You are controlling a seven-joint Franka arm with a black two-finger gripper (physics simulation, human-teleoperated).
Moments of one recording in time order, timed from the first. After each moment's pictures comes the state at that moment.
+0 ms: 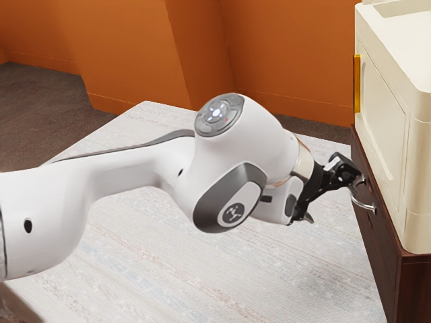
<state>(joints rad) -0.42 0.13 0.09 -1.82 0.04 2.55 1.92</state>
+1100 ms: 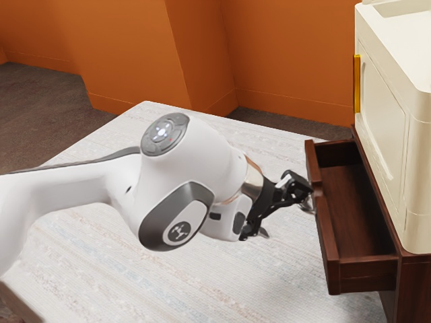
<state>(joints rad) -0.39 -0.06 0.11 -2.09 0.06 2.59 1.92</state>
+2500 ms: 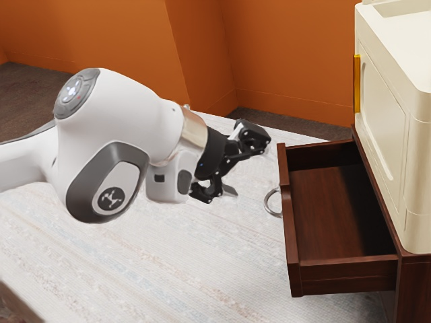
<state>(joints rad) -0.41 -0.29 0.17 -2.13 0.07 2.56 1.91</state>
